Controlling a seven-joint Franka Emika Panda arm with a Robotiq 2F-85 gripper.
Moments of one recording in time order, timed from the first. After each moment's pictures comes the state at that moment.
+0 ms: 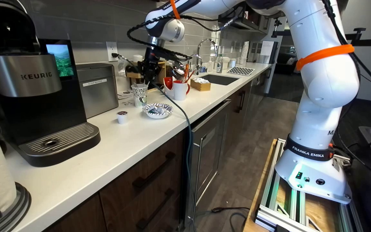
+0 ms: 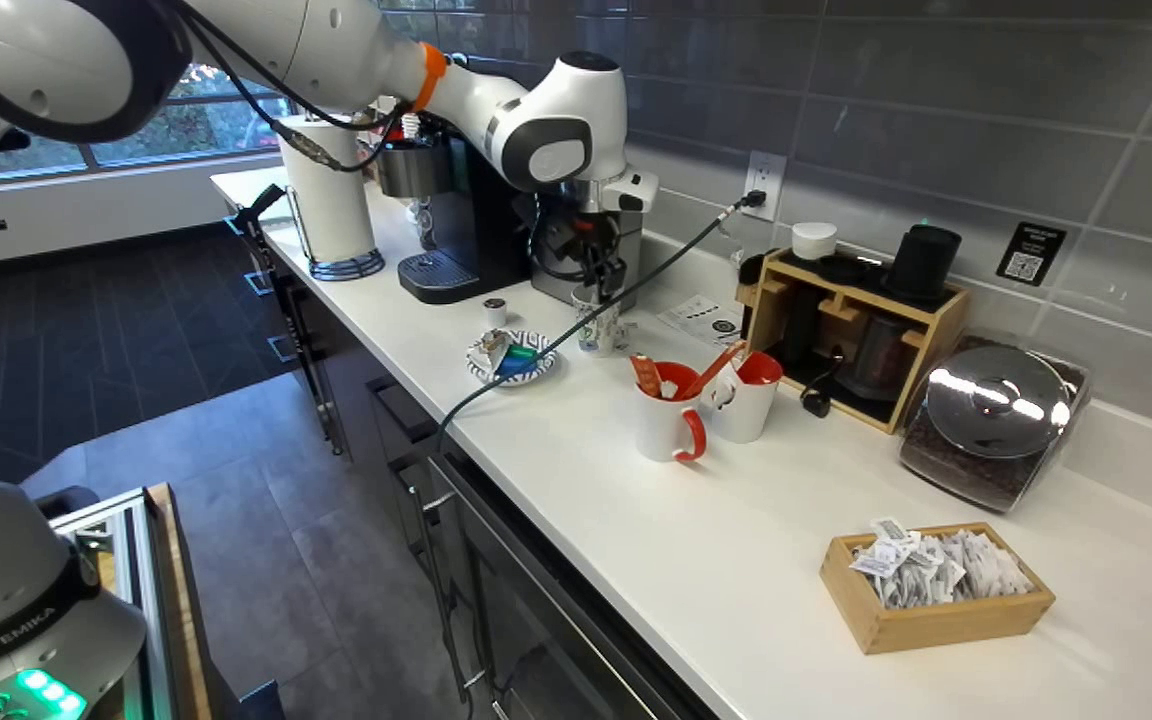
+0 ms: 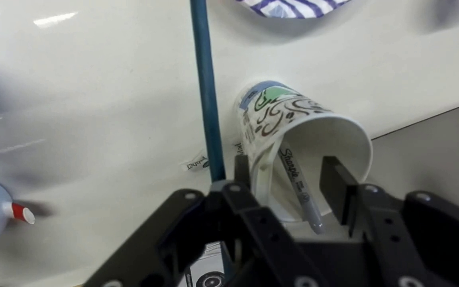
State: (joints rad) arm -0.04 0.47 0.01 -1.56 0.20 2.25 0.01
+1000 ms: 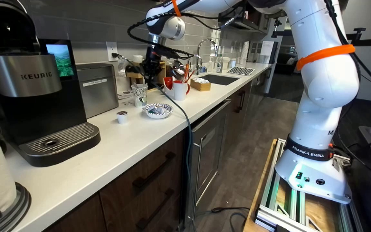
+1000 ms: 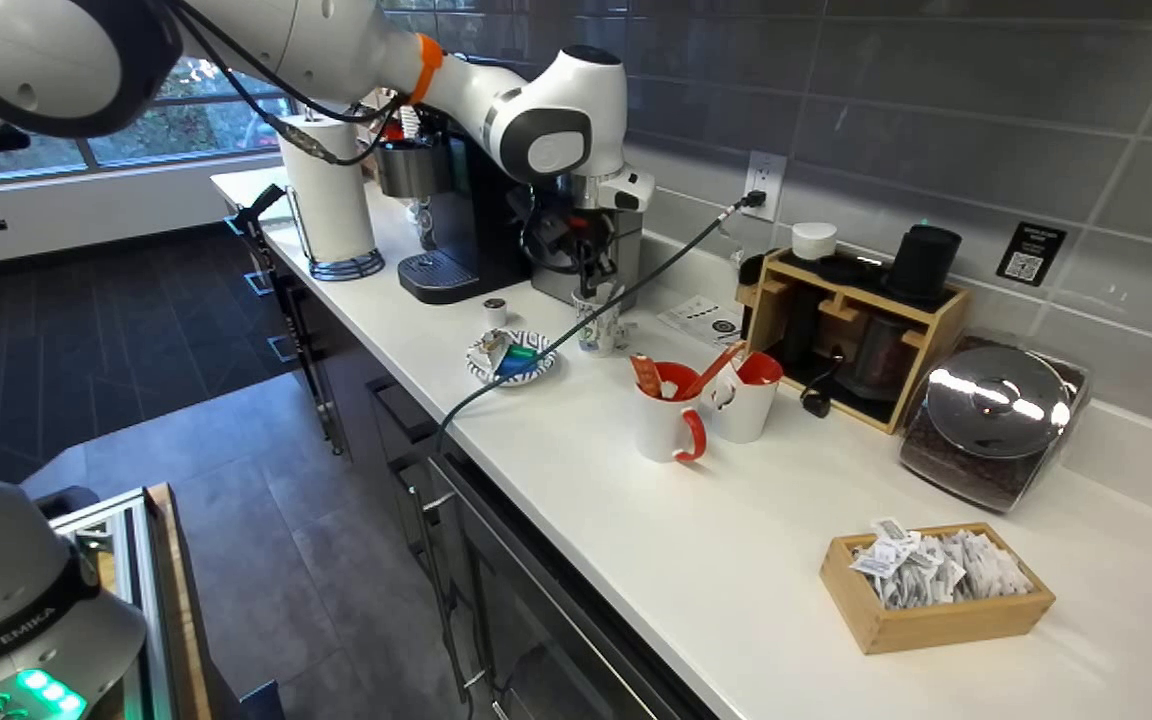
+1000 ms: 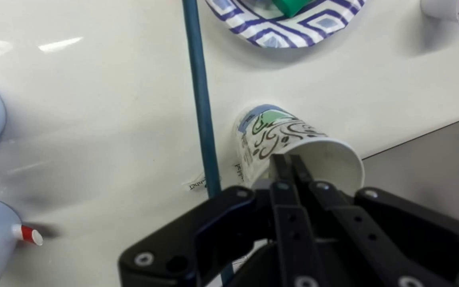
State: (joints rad) arm -0.04 0.45 0.01 -1.56 0.20 2.17 0.03
